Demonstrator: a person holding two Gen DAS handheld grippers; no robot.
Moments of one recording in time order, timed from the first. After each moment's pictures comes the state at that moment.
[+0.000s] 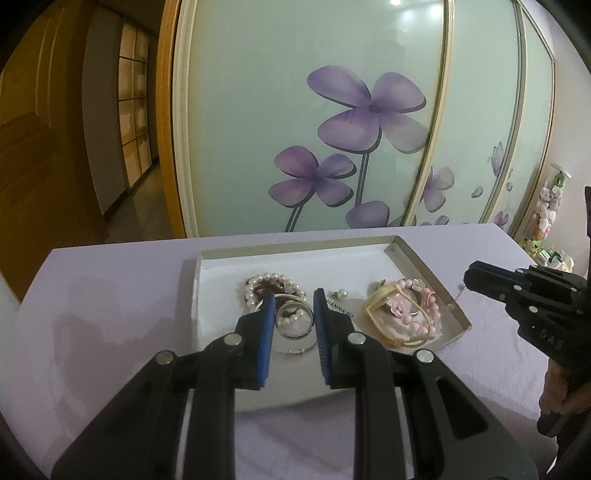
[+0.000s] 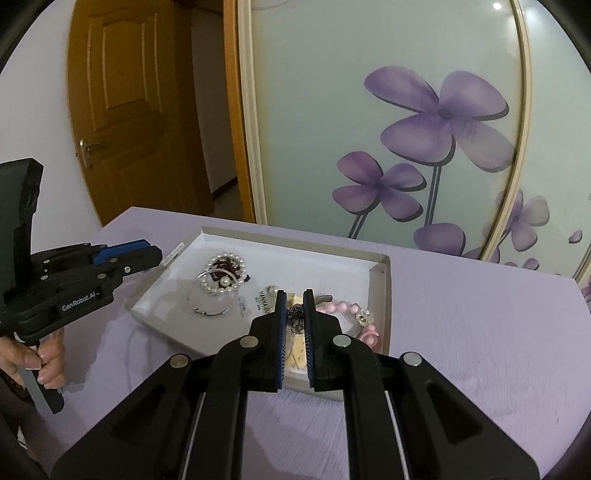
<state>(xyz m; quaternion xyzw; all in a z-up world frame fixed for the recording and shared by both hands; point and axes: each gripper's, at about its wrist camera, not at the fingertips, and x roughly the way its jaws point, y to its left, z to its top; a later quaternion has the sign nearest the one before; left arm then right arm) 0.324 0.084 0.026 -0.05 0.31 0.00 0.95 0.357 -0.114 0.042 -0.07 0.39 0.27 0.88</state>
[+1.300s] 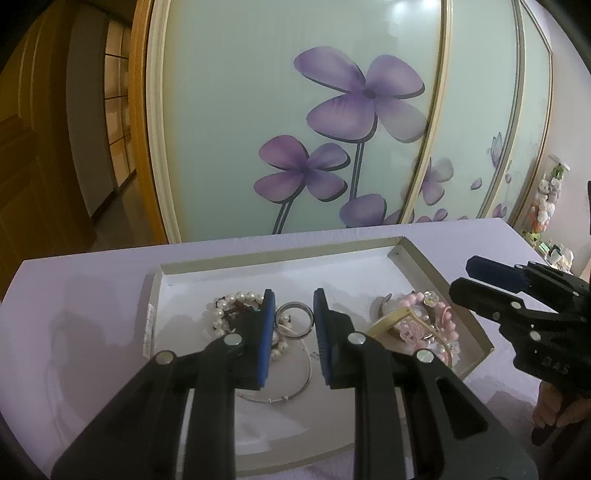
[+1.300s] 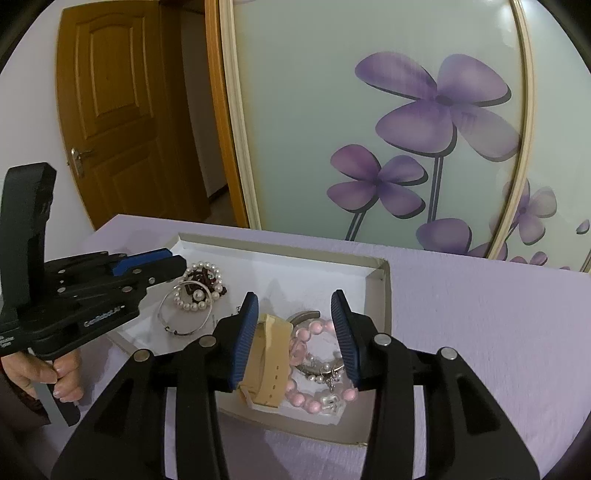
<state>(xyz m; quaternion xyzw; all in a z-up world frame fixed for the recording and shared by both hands) 0.384 0.071 0.000 -0.04 0.32 -0.02 0.95 0.385 -0.113 0.018 -0.05 0.40 0.27 0.88</state>
